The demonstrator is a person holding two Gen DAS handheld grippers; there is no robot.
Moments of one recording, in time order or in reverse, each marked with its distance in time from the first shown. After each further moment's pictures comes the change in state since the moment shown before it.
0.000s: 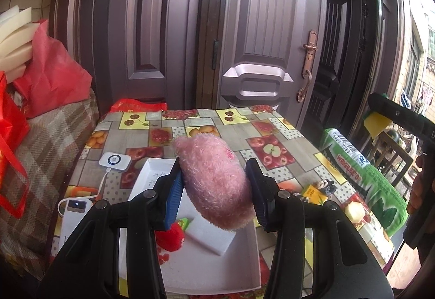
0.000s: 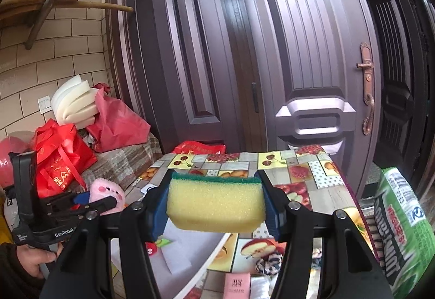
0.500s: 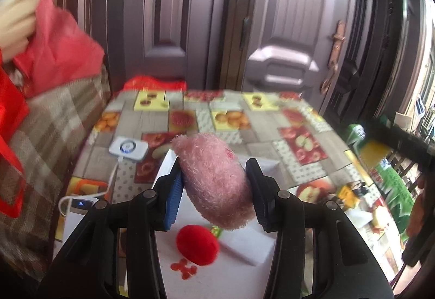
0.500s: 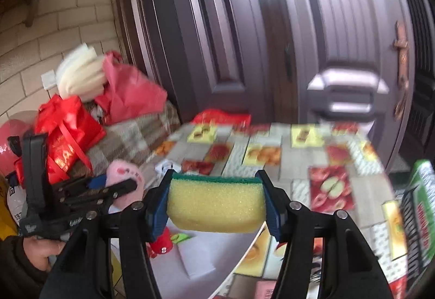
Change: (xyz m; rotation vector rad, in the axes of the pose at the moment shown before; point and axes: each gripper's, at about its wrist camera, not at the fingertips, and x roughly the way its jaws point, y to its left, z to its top) left arm 0.080 0.065 0.000 -0.071 0.124 0.057; right arm 0.108 0.033 -0.025 -0.007 0.218 0.108
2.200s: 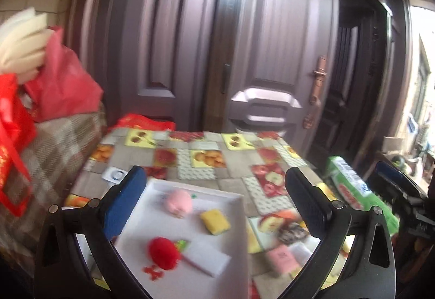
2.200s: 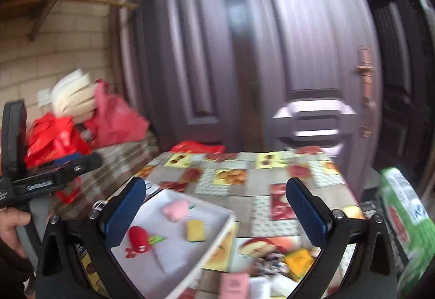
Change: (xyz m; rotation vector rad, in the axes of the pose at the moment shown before) left arm -0.094 -0.063 0.005 0.001 -0.222 -0.039; right arm -0.110 -0.036 -0.031 0.018 -0.263 -0.155
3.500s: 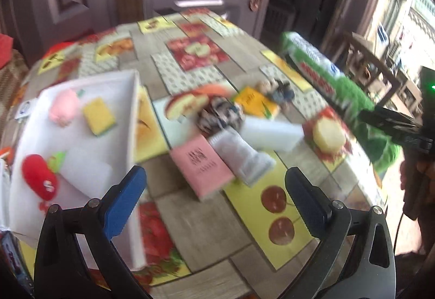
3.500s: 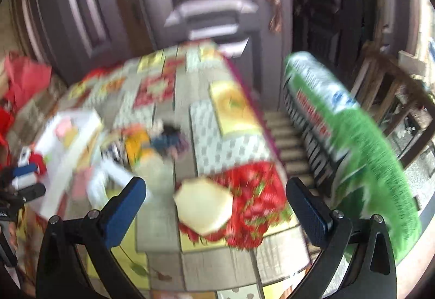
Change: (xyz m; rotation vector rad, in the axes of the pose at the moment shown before) left arm 0.108 -0.157 -0.149 0.211 0.541 -0.192; right arm -0.023 -0.200 -0.126 0.162 0.503 -0.303
